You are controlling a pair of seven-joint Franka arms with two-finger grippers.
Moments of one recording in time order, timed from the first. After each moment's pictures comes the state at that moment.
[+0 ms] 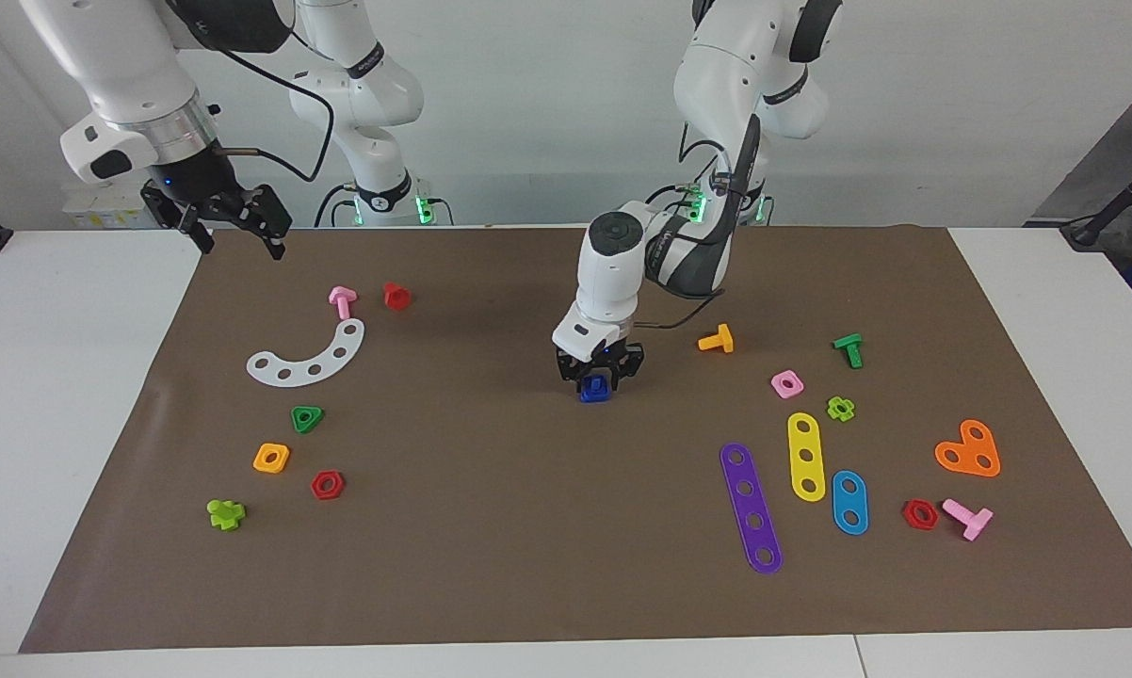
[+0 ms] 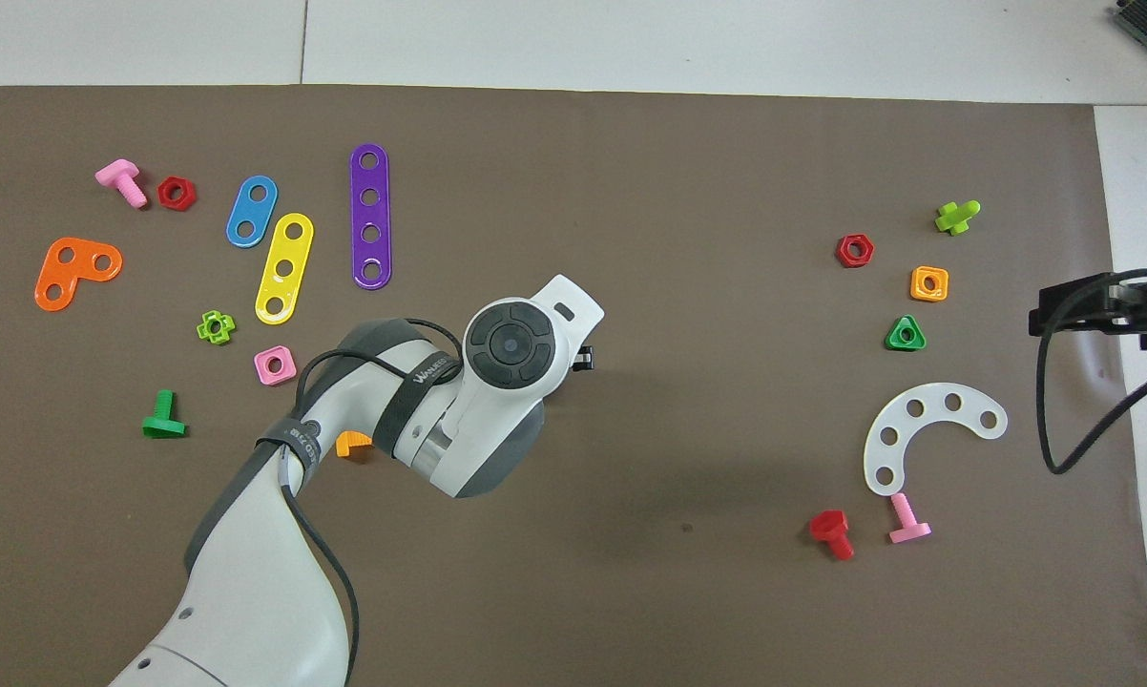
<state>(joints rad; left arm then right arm) -0.65 0.41 -0.02 -1.85 0.04 2.35 -0.68 0.00 -0.05 -0.04 -1.63 0.00 1.57 0.11</state>
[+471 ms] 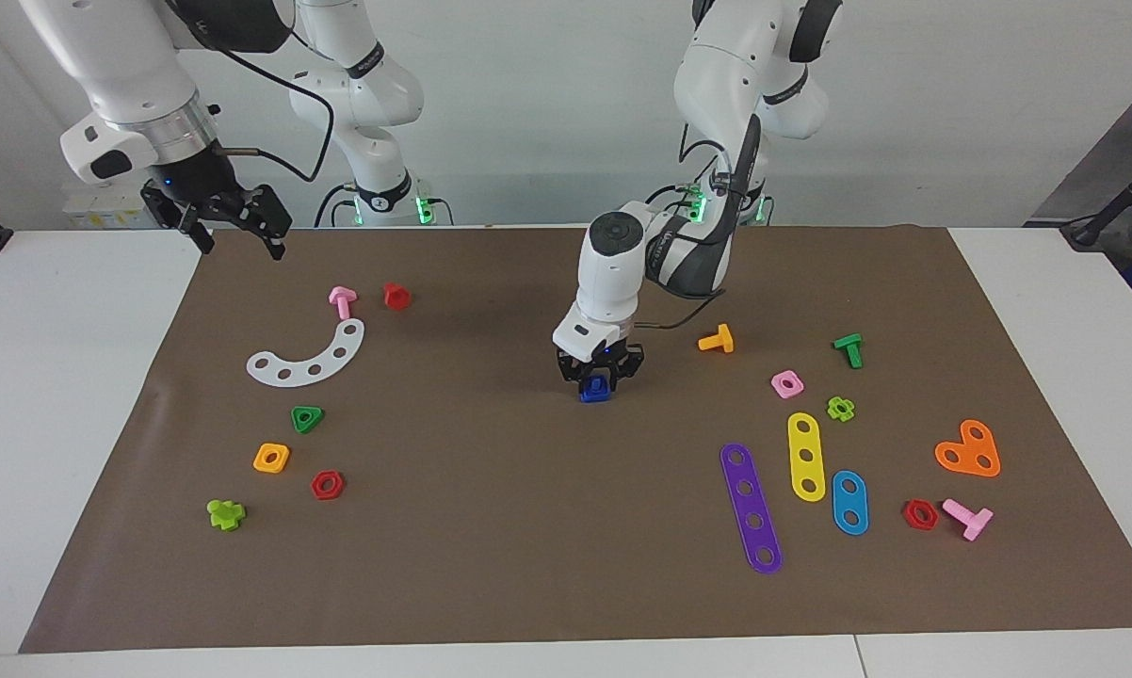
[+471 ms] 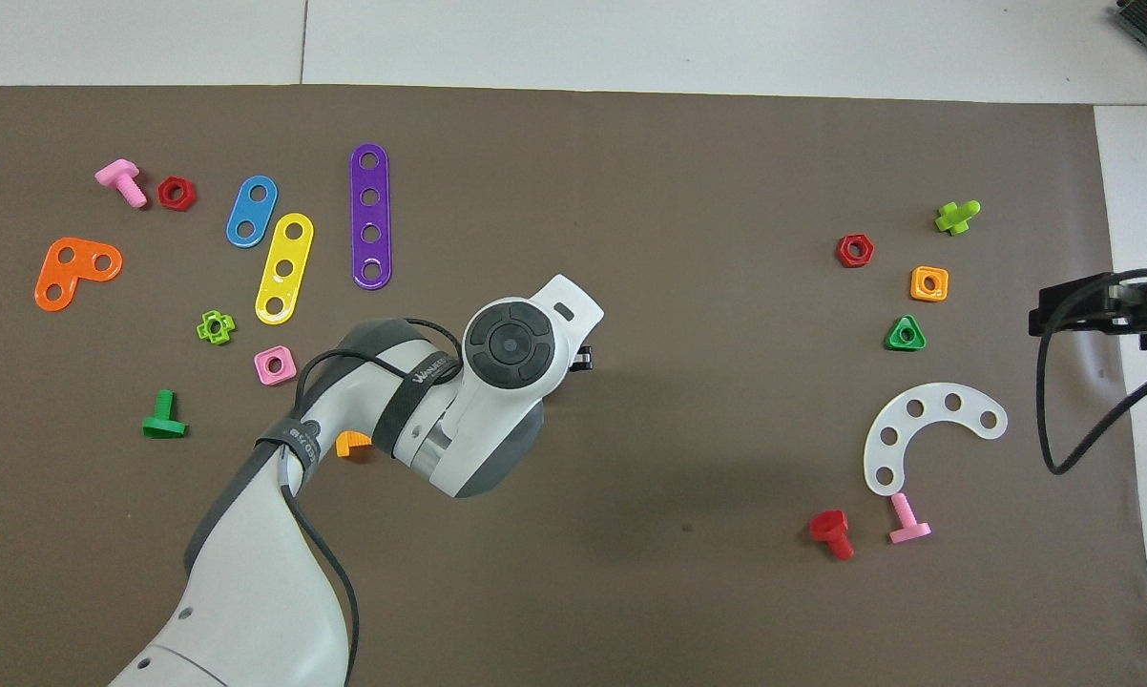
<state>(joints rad) -0.65 0.41 -0.02 -1.85 0.04 2.35 -0.68 0.00 -0.05 -0.04 -1.63 0.00 1.57 0.11</state>
